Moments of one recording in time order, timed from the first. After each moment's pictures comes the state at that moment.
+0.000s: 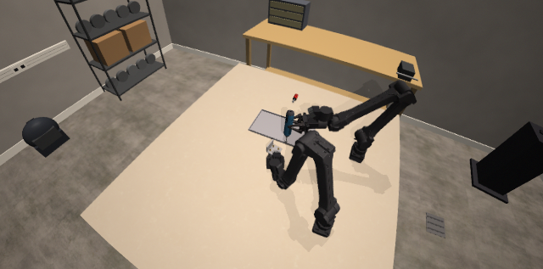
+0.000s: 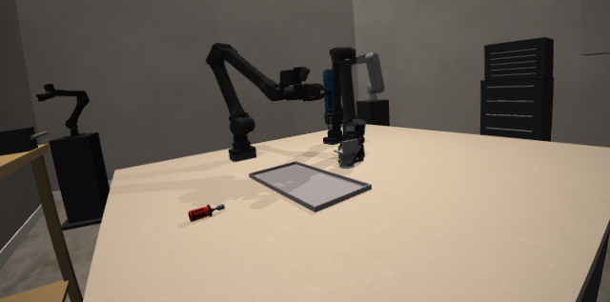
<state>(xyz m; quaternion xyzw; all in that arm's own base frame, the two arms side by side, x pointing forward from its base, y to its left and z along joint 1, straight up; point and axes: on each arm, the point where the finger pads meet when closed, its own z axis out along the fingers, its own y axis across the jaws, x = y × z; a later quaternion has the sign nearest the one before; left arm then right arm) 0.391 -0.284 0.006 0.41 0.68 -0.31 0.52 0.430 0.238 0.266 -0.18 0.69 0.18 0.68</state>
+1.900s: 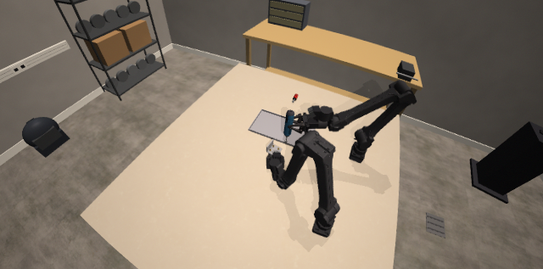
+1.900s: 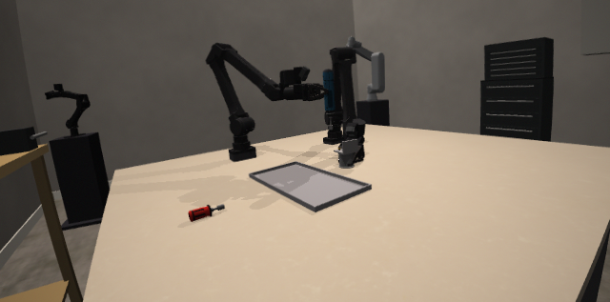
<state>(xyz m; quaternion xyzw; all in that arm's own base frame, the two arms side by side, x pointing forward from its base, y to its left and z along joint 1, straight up) 0.391 -0.284 0.006 0.41 0.68 -0.31 0.52 0.430 0.238 0.267 -0.18 0.69 0.18 0.68</state>
